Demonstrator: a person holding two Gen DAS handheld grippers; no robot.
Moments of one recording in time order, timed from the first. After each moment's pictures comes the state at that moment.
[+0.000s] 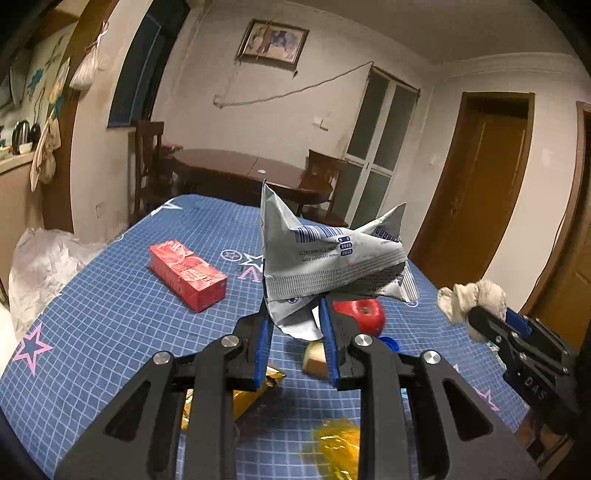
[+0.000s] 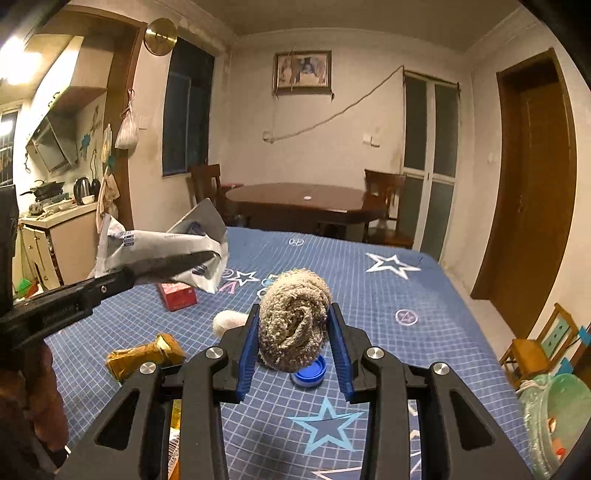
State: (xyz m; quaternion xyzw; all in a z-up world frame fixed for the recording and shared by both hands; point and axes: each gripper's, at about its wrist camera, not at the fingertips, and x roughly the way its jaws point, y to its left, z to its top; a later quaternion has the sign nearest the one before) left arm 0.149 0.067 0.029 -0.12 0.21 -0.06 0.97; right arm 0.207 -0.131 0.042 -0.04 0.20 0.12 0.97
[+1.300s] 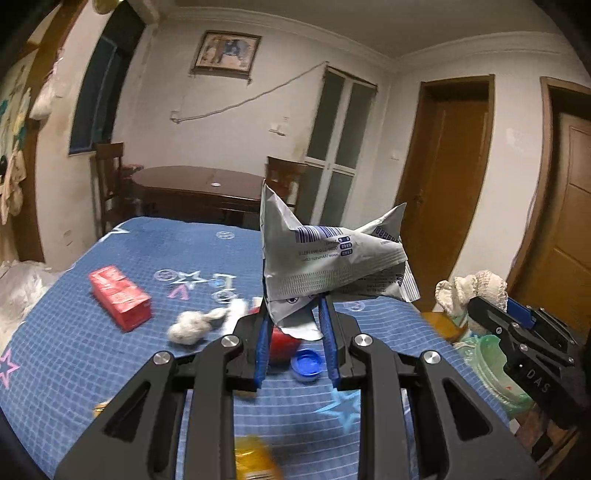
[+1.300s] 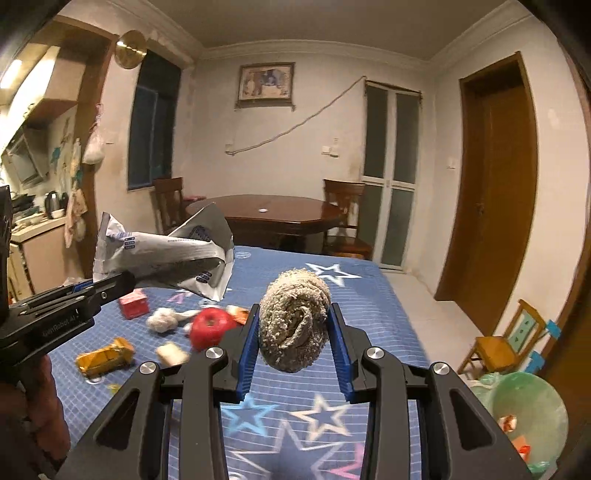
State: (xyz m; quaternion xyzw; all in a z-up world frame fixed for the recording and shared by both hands) left arm 0.153 -0.027 0.055 -0.08 0.19 -0.13 0.97; right arm 0.176 -0.222 0.083 -0.03 0.18 0.04 0.98
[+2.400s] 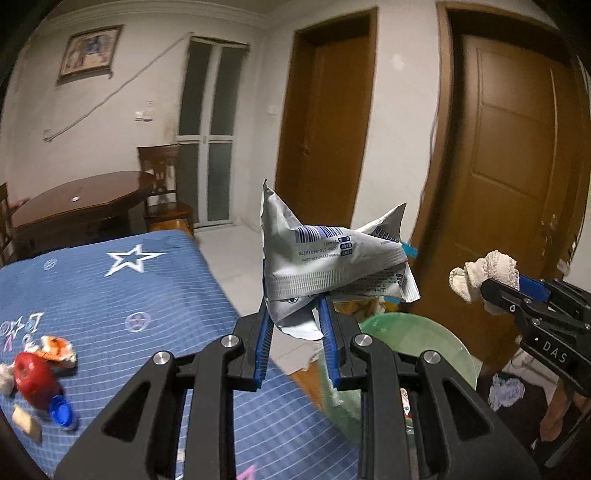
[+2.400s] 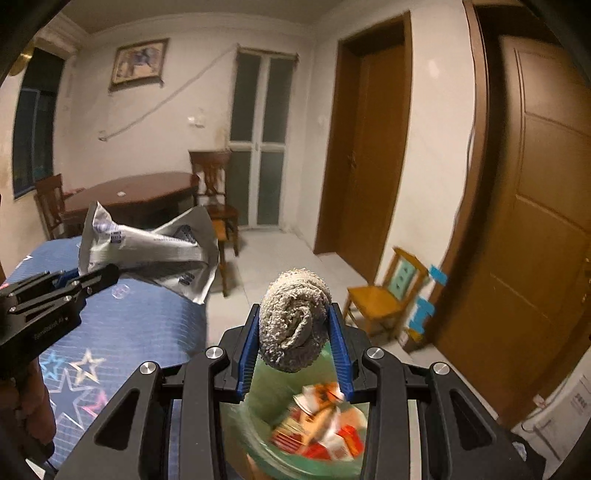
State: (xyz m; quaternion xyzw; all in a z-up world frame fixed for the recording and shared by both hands) left arm 0.186 -0.319 0.050 0.03 0.23 -0.32 0.92; right arm 0.113 -0.561 0.090 0.01 0.25 -0.19 0.95
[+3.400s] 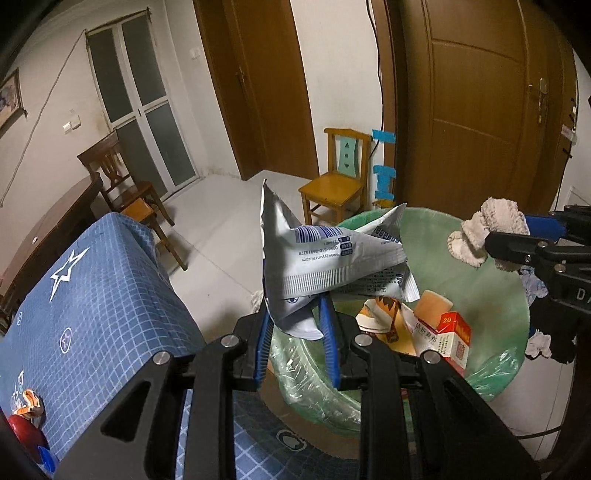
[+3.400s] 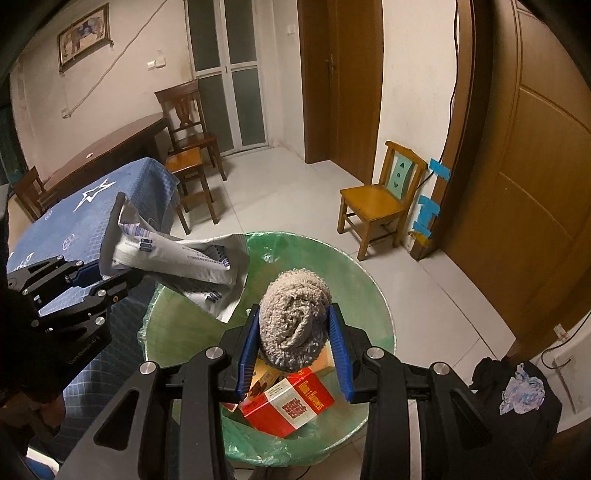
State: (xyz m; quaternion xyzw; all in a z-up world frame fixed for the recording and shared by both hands) left arm 0.197 -0.468 -0.042 0.23 0.31 -0.34 0.86; right arm 0.148 -0.689 -0.046 0.11 0.39 -0.18 0.89
